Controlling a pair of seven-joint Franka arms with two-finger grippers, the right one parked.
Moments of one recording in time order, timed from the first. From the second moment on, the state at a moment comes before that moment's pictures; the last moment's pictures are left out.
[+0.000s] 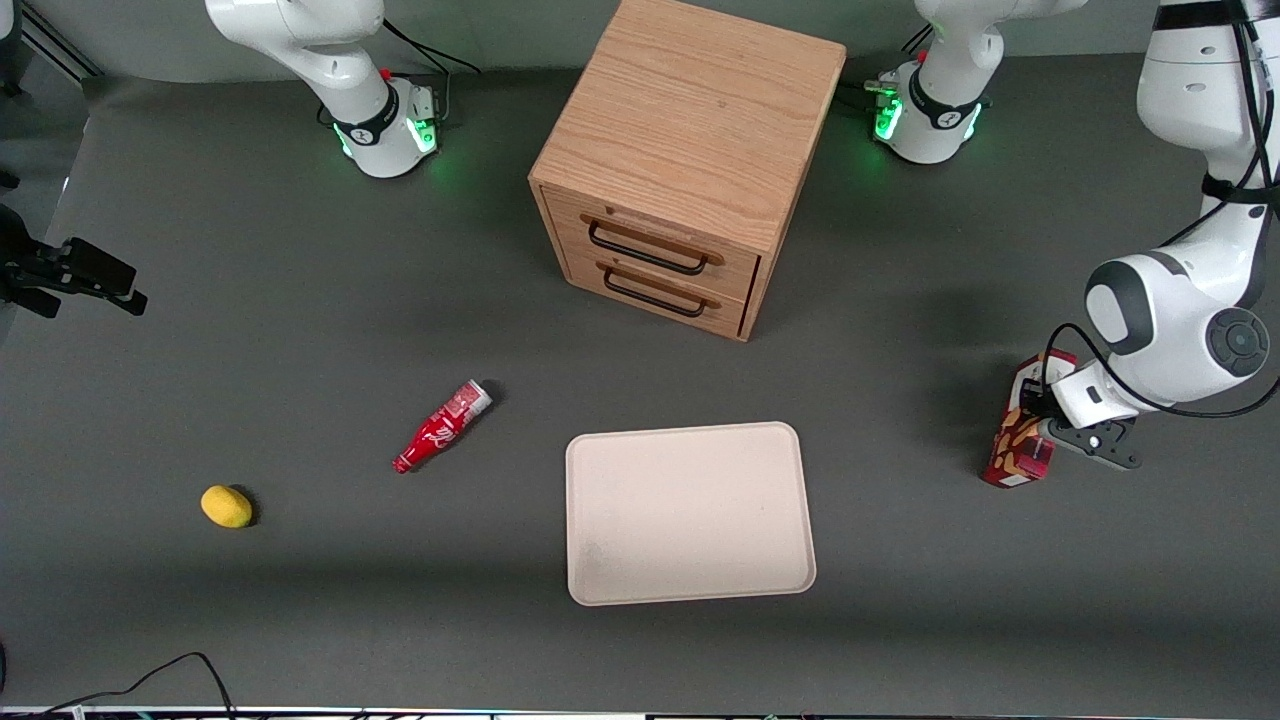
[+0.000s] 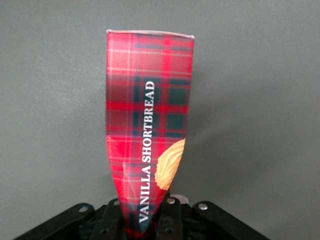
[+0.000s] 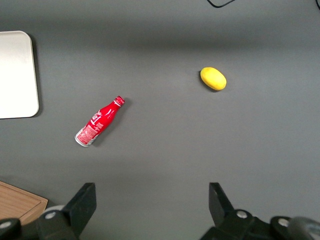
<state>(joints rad) 0.05 0.43 0.09 -2.02 -0.16 2.41 0.68</state>
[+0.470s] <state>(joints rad) 0.05 0.35 0.11 -1.71 -0.17 1.86 0.63</state>
